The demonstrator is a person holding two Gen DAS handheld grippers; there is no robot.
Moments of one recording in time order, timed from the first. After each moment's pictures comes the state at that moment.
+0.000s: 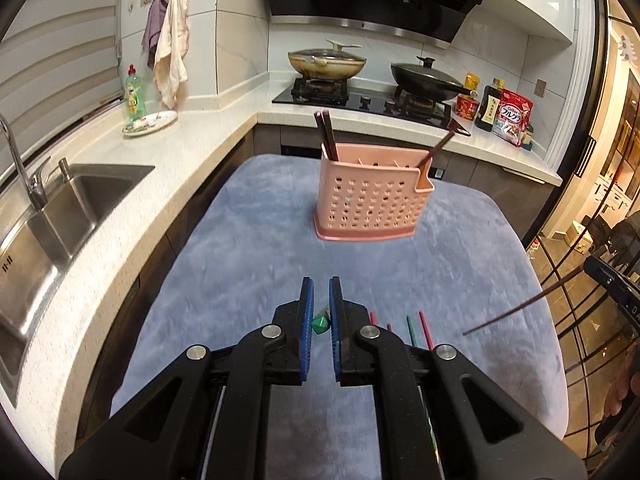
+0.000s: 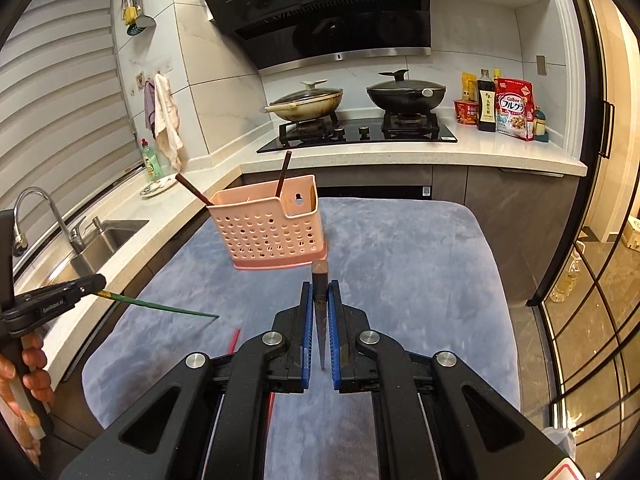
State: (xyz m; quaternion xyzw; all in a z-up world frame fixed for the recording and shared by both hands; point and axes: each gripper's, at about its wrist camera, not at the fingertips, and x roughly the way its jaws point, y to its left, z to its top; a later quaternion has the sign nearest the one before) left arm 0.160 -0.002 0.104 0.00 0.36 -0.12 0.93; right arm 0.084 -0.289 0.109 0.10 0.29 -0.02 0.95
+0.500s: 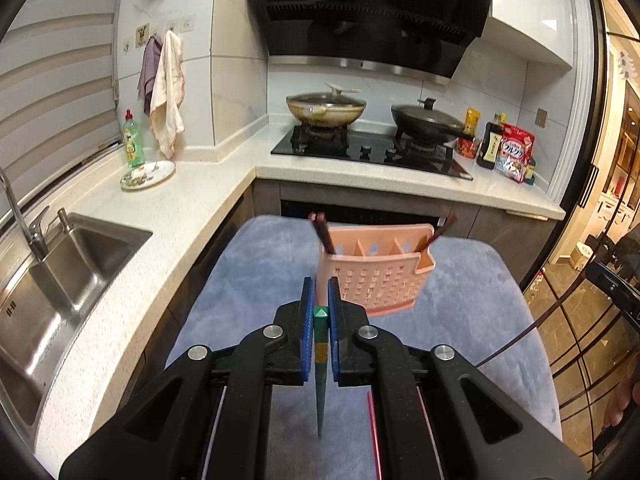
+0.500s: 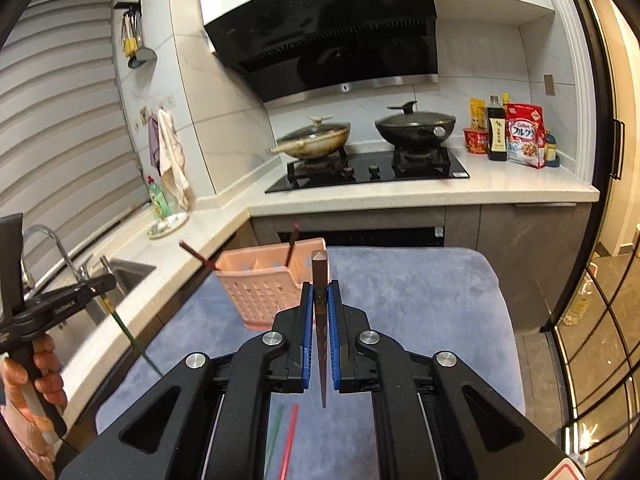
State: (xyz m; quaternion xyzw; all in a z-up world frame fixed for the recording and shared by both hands) left arm 0.211 -0.017 0.166 0.01 0.29 -0.12 0.95; right arm 0.138 -0.301 0.165 0.12 0.23 0.00 0.97
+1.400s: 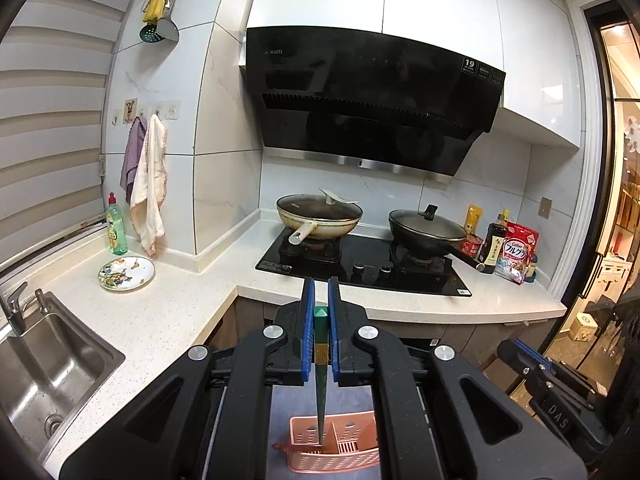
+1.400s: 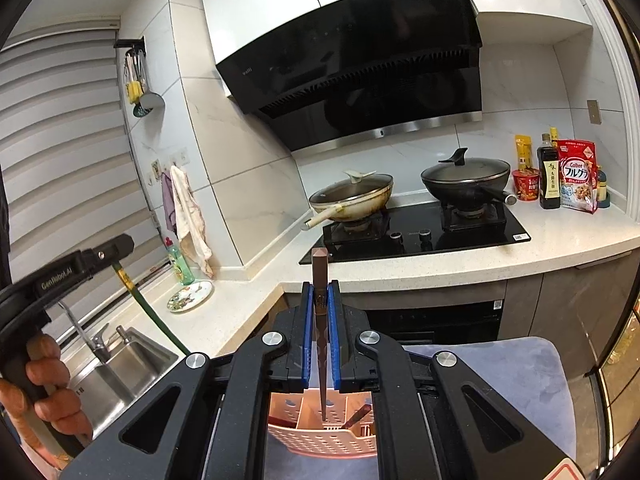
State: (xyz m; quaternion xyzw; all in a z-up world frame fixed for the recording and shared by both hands) left arm 0.332 -0.060 0.272 -0.04 0.16 -0.12 0.98; right arm 0.303 -0.278 0.221 0.14 0.18 0.04 0.97
